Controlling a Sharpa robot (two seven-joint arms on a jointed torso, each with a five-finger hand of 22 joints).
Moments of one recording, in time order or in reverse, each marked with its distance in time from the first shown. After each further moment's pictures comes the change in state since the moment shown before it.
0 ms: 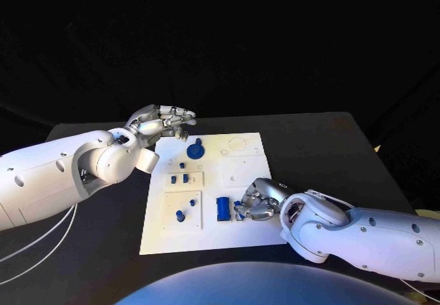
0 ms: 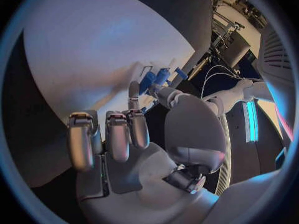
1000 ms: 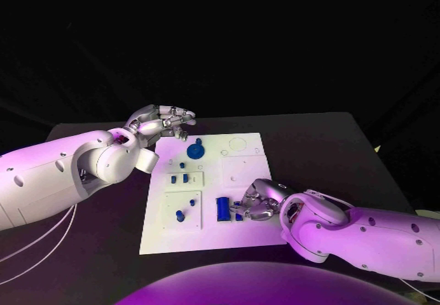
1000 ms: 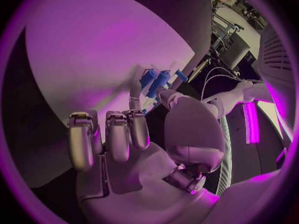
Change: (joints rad) left arm 0.000 -0.001 0.000 0.000 0.000 0.000 -0.001; left_hand 0.000 0.000 0.000 0.000 0.005 0.000 0.000 0.008 0.000 -0.004 0.004 0.005 -0.001 0.000 0.000 0.000 -0.001 0.000 0.000 0.000 0.000 -0.002; right arm 0.000 -0.001 0.001 0.000 -0.001 0.018 0.000; right_hand -0.054 0.004 -0.191 0.121 -0.087 0.013 -0.003 -0.017 -0.007 0.003 -0.003 0.009 0.001 0.000 0.000 0.000 0.000 0.000 -0.001 0.000 0.000 0.001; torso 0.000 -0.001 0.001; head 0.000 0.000
